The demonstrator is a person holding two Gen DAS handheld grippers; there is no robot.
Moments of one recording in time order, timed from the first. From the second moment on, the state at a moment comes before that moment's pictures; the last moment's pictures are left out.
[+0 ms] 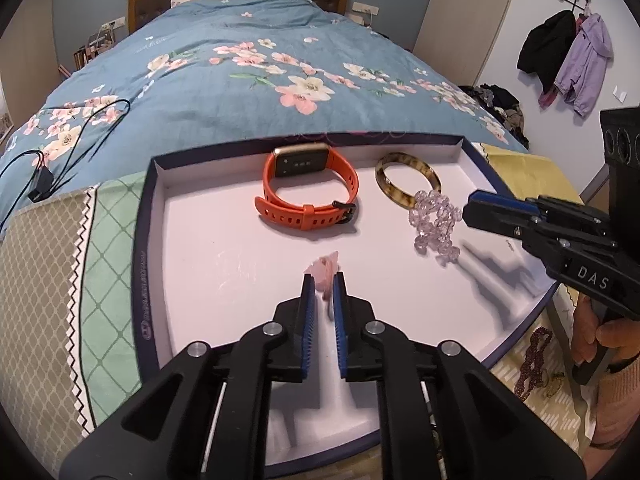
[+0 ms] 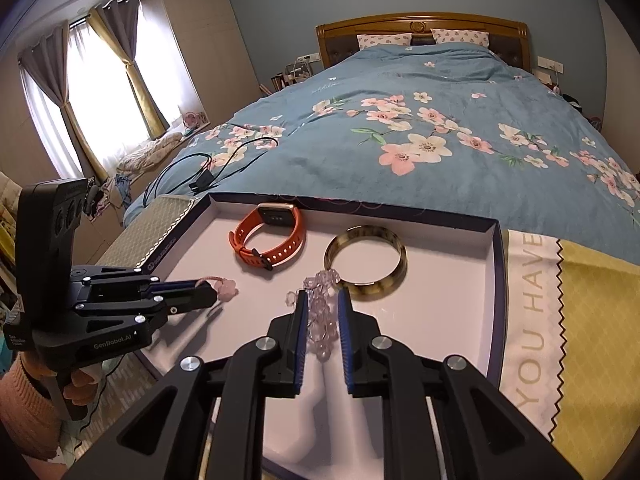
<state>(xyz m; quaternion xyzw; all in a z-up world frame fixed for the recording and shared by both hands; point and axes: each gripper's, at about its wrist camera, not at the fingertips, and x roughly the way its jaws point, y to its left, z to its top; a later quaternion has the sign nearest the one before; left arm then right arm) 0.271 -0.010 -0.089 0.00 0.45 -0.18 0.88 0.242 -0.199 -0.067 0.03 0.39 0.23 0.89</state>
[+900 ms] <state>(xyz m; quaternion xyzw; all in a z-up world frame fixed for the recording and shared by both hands) 0.125 -0.014 -0.071 0.04 0.38 -0.26 0.89 0.129 -0.251 -0.085 0.04 0.41 0.22 0.88</state>
